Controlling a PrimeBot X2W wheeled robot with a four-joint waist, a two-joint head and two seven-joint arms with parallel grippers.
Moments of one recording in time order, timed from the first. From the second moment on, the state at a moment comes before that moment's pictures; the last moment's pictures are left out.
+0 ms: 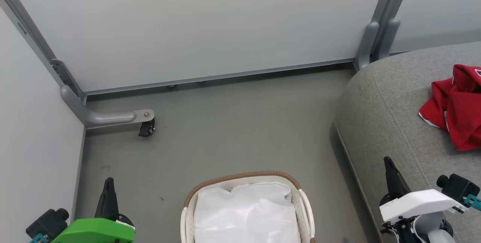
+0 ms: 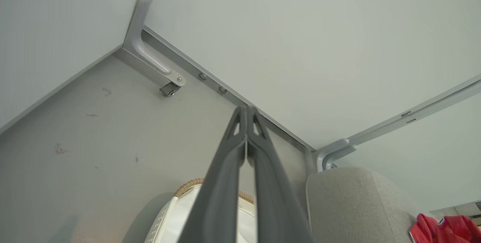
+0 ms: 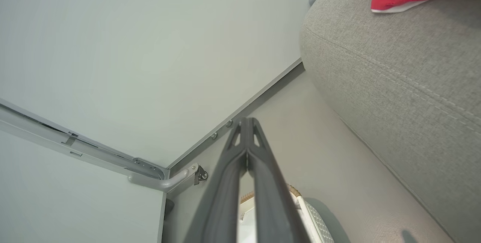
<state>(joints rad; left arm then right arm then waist) 0.00 0.04 0.04 0.30 -0.81 -0.13 -0.10 -0.07 -0.04 -0.05 0.32 0.78 0.13 -0.10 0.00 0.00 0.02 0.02</state>
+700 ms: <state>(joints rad) -0.03 0.05 0.07 0.28 -1.06 -0.13 -0.03 -0.08 -0.04 -0.07 0.30 1.04 0.13 -0.03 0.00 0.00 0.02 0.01</state>
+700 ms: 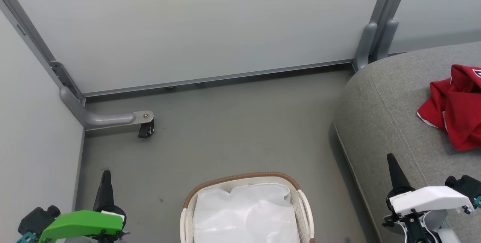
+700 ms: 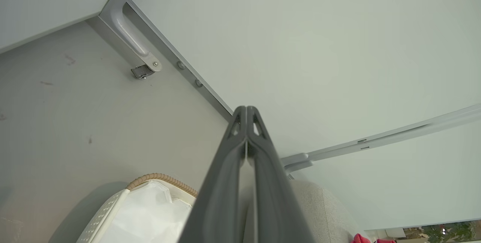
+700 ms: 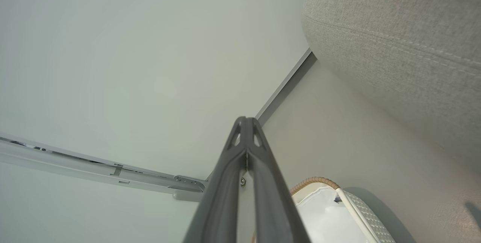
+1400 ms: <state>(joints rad) -0.06 0.05 0.08 0.27 -1.26 -0.13 0.02 -0.09 -0.04 -0.09 0.28 1.25 0.13 0.02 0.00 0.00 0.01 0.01</state>
